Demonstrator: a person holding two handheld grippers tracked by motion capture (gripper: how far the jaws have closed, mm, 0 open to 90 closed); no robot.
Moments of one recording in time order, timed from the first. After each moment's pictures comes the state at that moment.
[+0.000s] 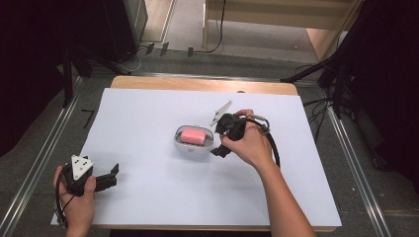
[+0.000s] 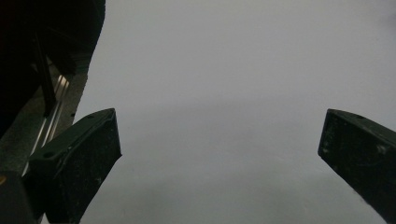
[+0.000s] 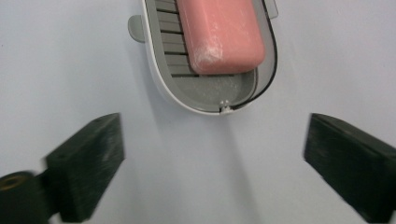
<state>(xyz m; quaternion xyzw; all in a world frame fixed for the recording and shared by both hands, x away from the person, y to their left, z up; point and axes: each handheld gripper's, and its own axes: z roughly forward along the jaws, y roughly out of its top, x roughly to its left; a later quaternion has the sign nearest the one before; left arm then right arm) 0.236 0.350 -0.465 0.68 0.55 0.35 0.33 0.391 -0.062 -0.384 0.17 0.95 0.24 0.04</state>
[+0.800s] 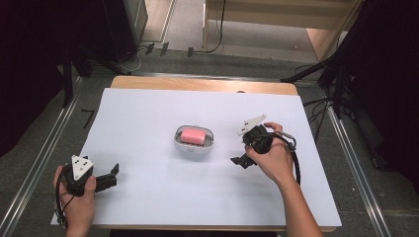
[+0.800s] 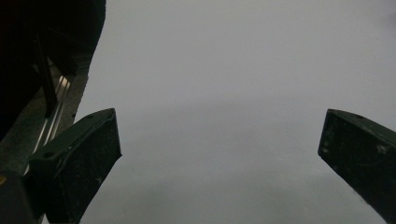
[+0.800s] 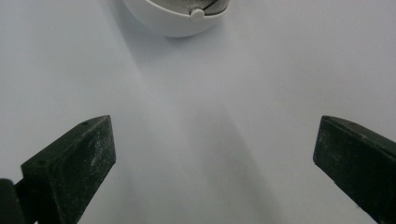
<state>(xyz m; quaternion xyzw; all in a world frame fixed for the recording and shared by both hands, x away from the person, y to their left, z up) 0.236 0.349 -0.465 0.68 0.55 0.35 0.33 0.367 -0.134 -0.411 0.24 0.92 0.29 0.06</state>
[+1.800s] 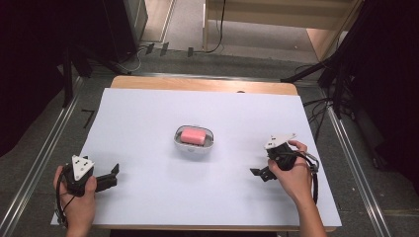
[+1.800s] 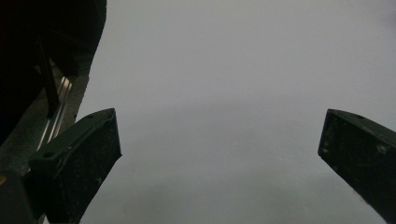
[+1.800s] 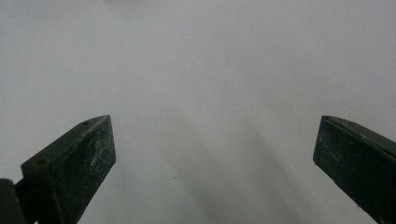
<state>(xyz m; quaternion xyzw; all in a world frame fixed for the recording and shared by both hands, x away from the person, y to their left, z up) 0.236 0.348 -0.465 0.68 0.55 0.36 0.33 0.336 -0.201 -0.448 0.30 0.89 0.33 0.08</state>
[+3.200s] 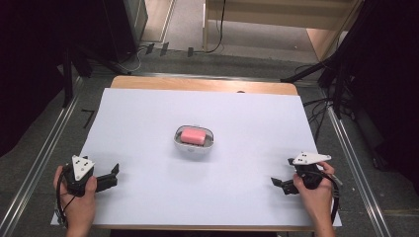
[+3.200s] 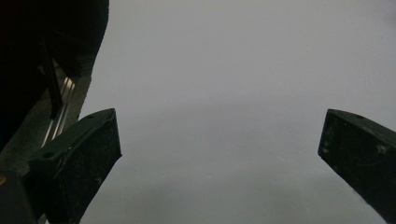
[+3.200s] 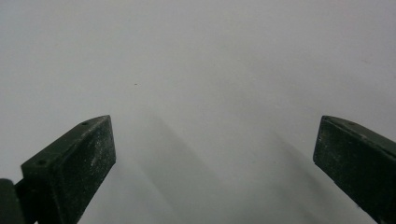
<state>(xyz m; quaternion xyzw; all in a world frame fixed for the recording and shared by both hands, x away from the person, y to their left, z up) 0.235 0.347 -0.465 0.68 0.55 0.36 0.33 0.295 -0.273 -0.479 0.38 0.84 0.38 0.11</state>
